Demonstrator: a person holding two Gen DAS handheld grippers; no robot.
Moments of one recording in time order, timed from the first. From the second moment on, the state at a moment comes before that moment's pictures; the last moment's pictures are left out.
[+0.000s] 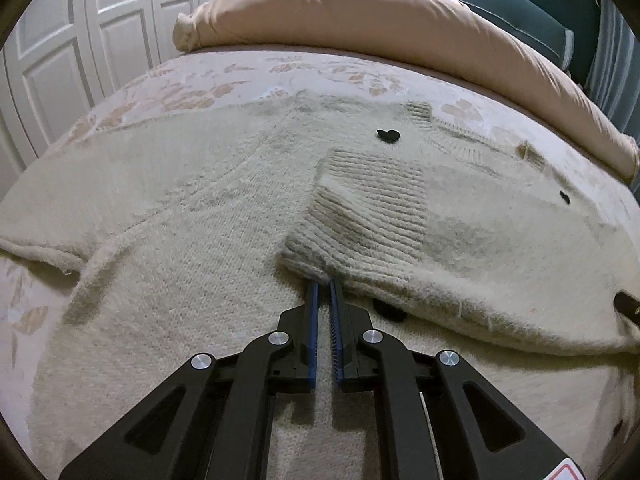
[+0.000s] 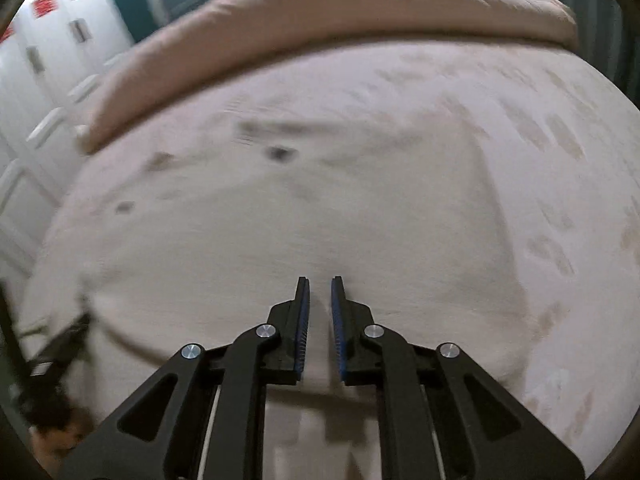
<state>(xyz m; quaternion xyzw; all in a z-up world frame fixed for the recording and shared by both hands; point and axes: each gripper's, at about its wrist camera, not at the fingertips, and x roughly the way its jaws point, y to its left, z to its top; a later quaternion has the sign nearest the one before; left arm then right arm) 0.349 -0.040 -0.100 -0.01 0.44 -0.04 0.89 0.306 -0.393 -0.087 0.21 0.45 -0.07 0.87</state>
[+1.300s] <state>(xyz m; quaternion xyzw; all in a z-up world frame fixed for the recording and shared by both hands) 0.352 0.407 -0.066 -0.36 0.41 0.22 0.81 0.078 -0.297 -0.082 0.16 0.49 -0.12 0.85</state>
